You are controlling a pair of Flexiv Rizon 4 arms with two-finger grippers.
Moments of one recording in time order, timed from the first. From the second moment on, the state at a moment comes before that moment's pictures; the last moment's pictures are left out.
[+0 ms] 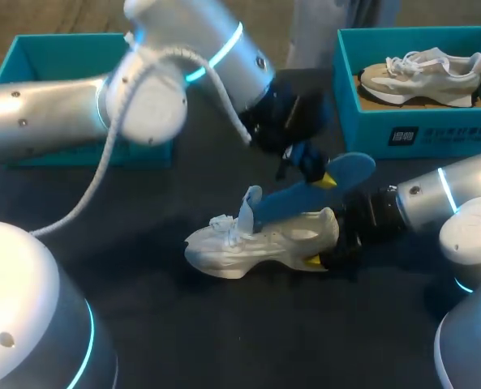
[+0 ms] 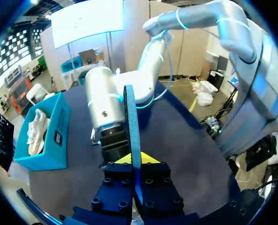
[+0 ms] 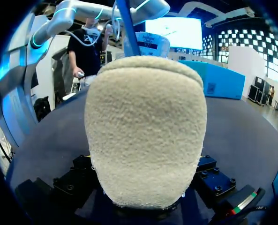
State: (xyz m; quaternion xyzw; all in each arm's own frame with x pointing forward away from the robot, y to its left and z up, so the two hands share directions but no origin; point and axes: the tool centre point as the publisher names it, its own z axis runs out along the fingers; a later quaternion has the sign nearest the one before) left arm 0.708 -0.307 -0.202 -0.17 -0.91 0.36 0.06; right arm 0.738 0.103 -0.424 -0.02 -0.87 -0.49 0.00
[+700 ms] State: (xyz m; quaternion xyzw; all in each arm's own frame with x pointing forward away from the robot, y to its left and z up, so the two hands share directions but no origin) left arm 0.704 -0.304 -0.105 -0.23 -0.84 0.49 0.11; right arm 0.738 0.103 -0.424 -0.02 -0.87 -0.49 0.00
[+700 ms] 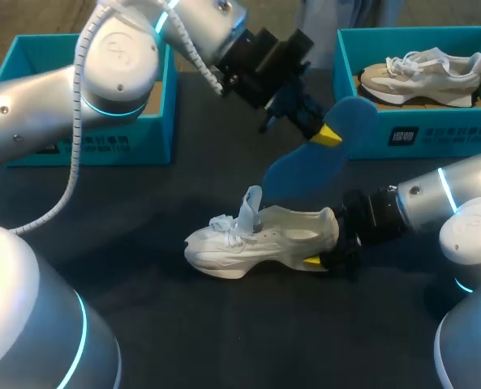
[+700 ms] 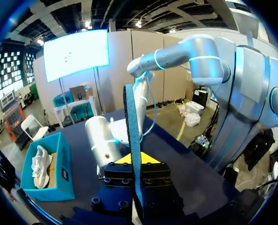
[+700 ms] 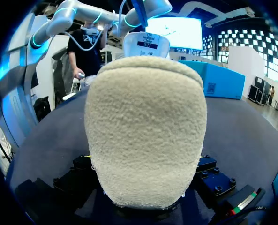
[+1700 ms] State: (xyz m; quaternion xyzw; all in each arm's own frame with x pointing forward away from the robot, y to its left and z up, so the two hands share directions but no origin) left arm 0.700 -0.284 -0.054 -0.12 -0.78 0.59 0.15; right arm 0.738 0.103 -0.424 -0.02 -0.87 -0.49 0.00
